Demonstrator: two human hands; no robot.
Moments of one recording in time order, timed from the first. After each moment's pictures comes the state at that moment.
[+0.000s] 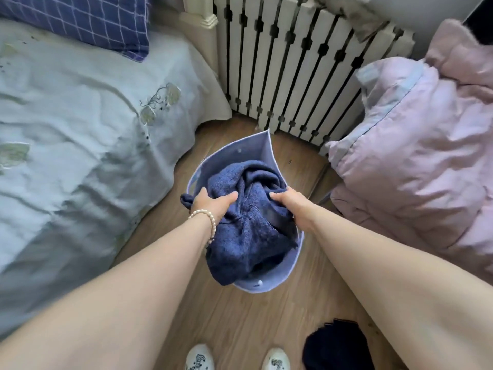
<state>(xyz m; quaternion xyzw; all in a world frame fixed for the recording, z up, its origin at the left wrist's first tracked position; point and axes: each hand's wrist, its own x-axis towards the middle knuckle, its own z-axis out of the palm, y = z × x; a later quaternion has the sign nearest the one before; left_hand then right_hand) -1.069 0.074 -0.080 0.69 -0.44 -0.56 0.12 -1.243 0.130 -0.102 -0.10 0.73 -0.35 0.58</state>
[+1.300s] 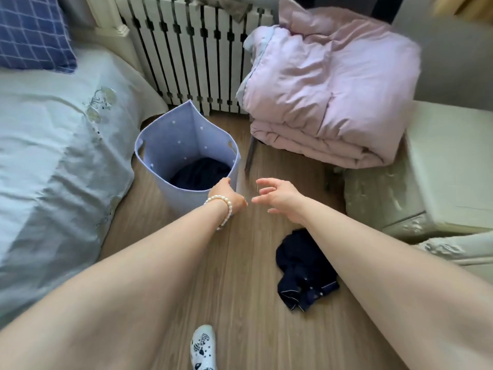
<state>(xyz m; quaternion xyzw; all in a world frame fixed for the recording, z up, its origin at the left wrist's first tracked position) -1.032 0.367 0.046 0.50 -0.72 -0.48 -0.09 -1.130 0.470 0.047 -0.13 0.78 -0.38 0.48</state>
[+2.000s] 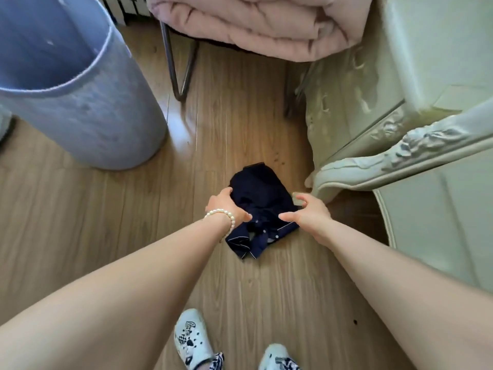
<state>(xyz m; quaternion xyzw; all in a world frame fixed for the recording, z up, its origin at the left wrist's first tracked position) -1.117 0.623 -0.235 0.48 -0.70 -0.48 -0.21 -1.220 0.781 -0.229 0.02 0.87 -0.26 0.41</state>
